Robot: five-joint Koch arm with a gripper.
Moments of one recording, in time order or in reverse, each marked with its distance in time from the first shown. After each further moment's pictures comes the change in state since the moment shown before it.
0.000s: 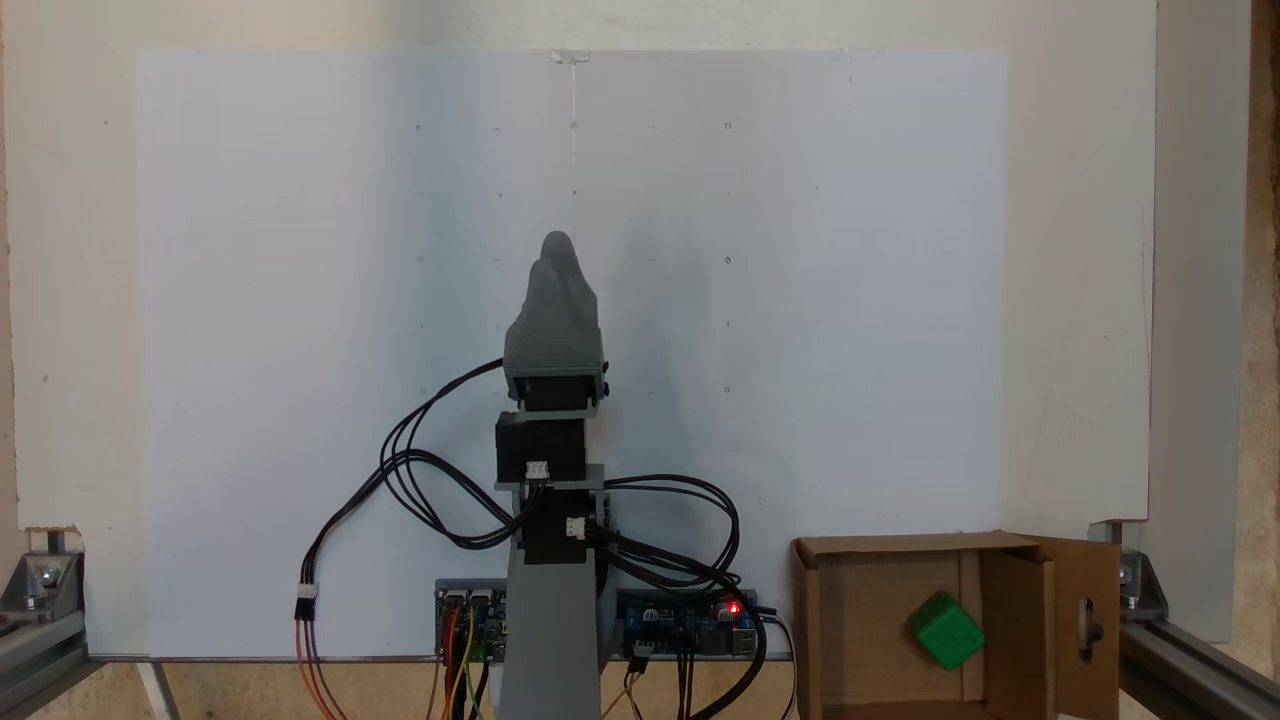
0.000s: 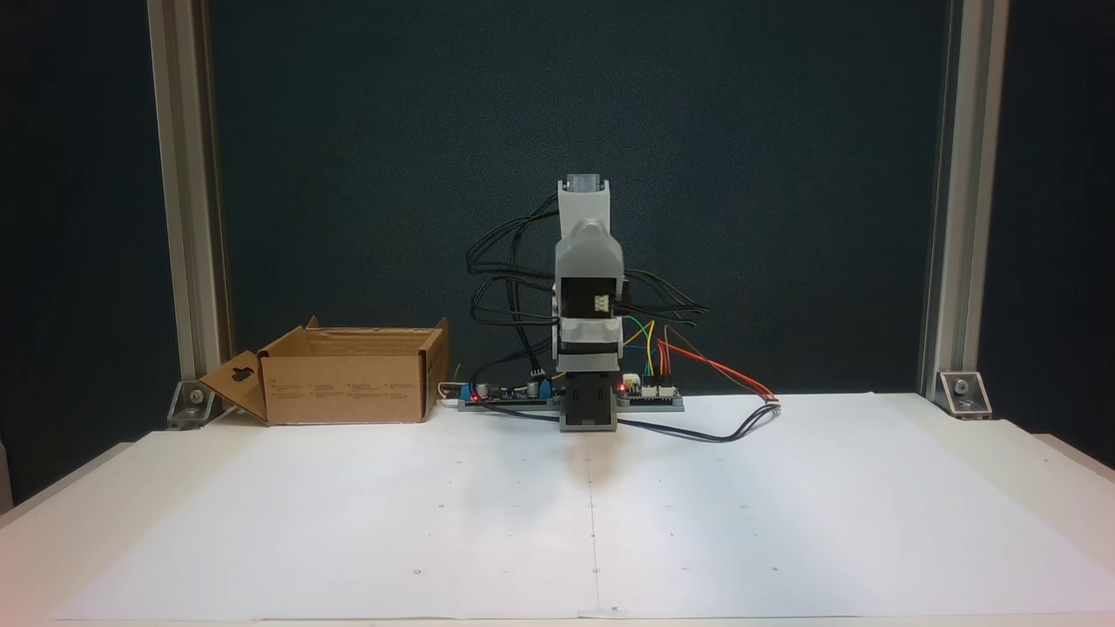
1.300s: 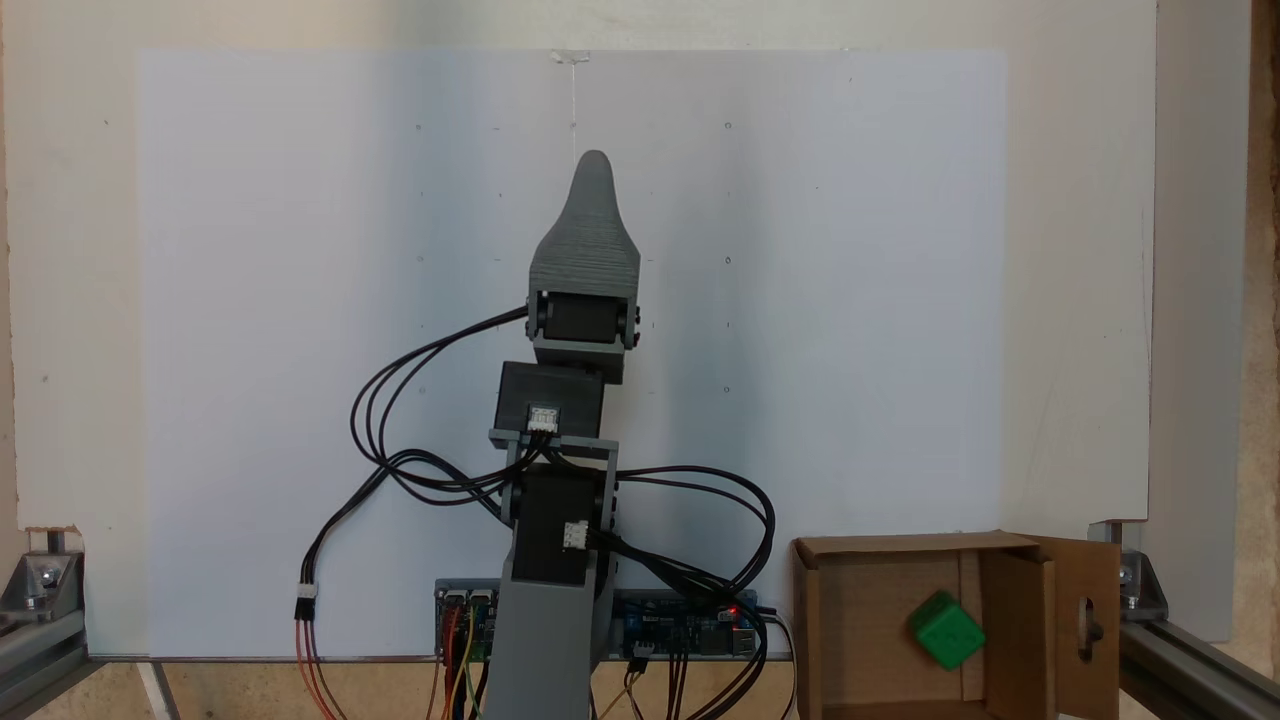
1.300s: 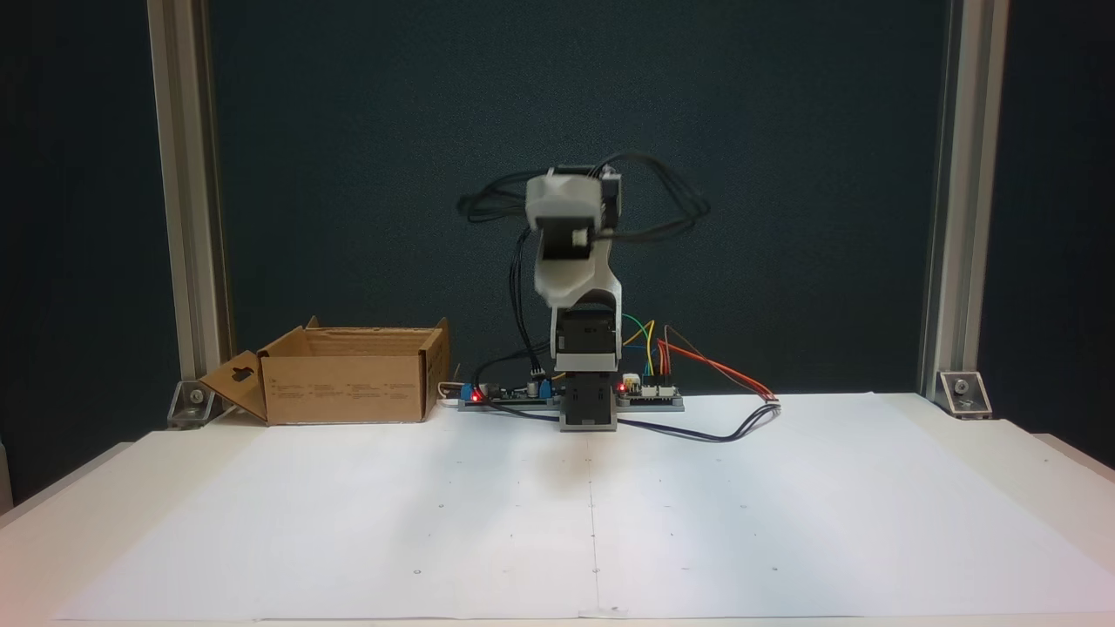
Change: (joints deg) arm 6.9 0.0 -41.5 68.9 -0.1
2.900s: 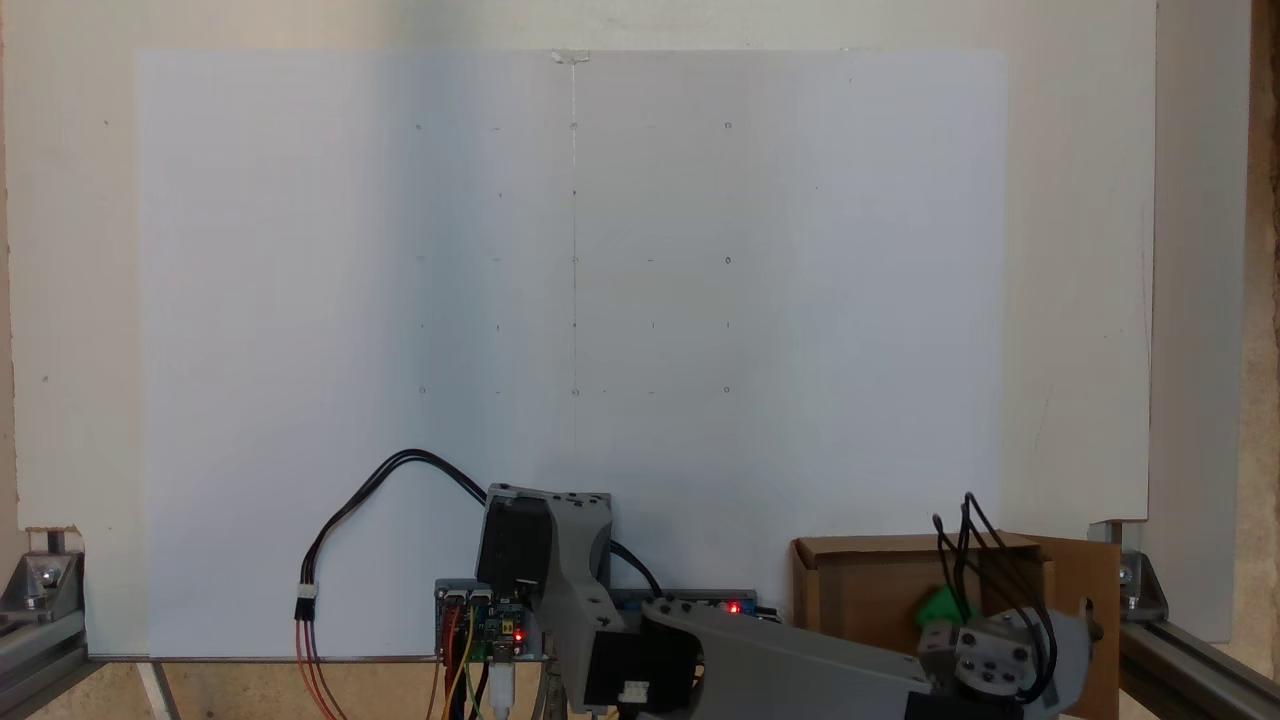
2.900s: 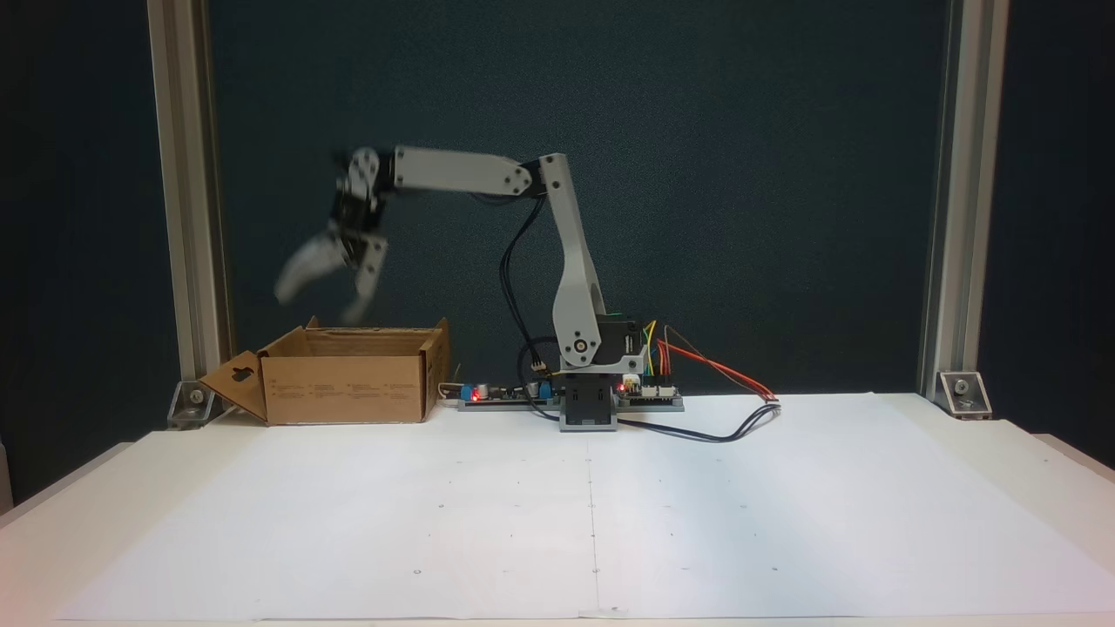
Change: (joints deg) arm 92.5 -49.7 -60.5 54.1 -21.6
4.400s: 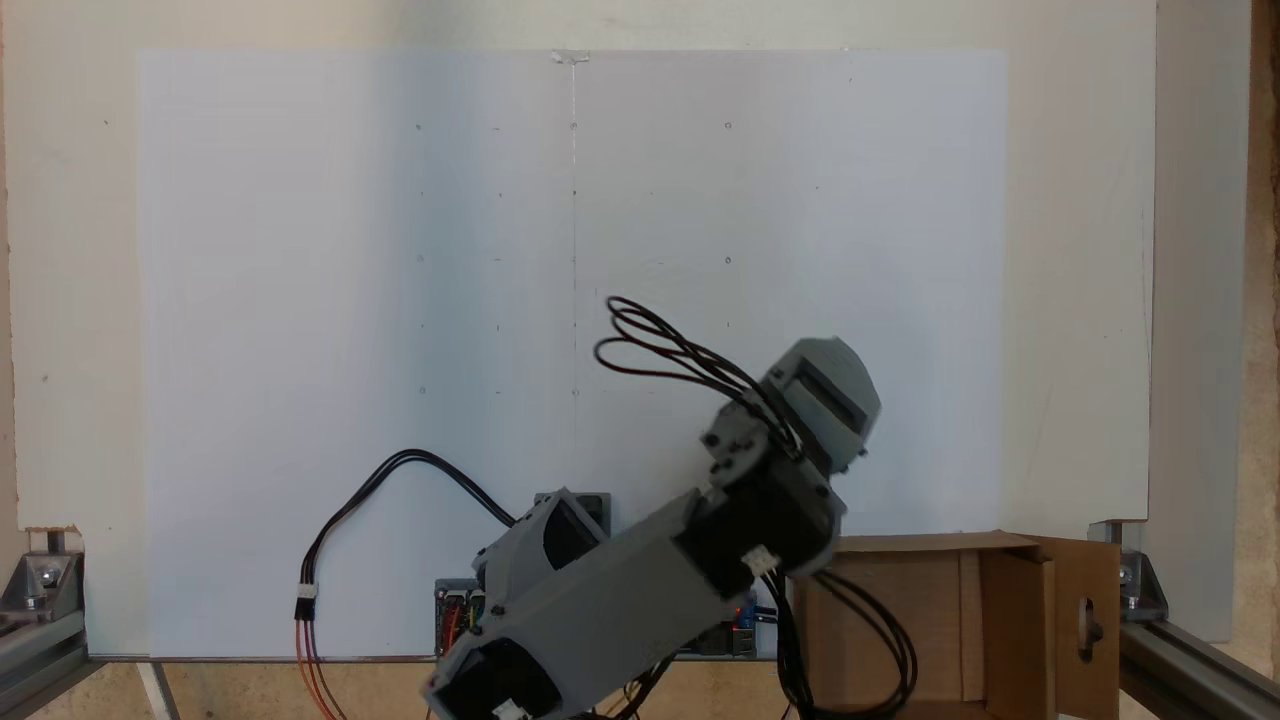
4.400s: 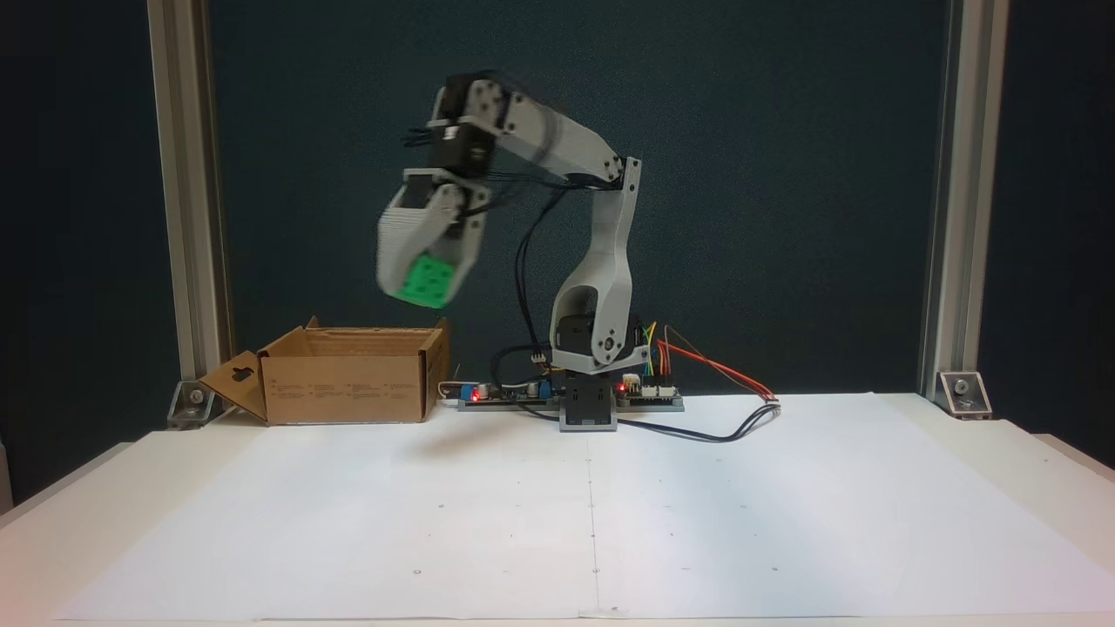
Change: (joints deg) arm -41.8 22.2 13.2 17.8 11.8
